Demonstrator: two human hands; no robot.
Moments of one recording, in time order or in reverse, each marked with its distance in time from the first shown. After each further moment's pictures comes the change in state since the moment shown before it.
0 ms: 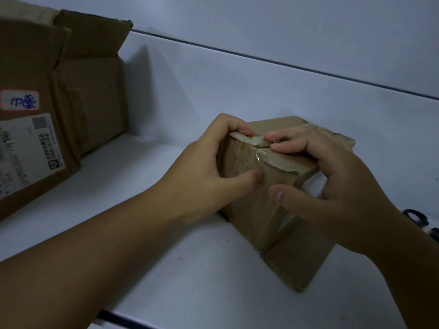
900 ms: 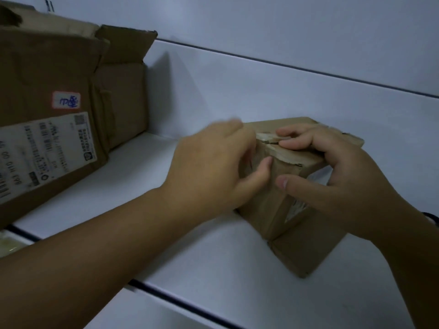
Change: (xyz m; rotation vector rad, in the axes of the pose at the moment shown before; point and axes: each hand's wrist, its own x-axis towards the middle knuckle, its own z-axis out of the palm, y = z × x) left_hand -0.013 0.024 0.003 0.888 0.286 0.372; right_hand 0.002 -0.007 -0.005 0.029 -0.044 0.077
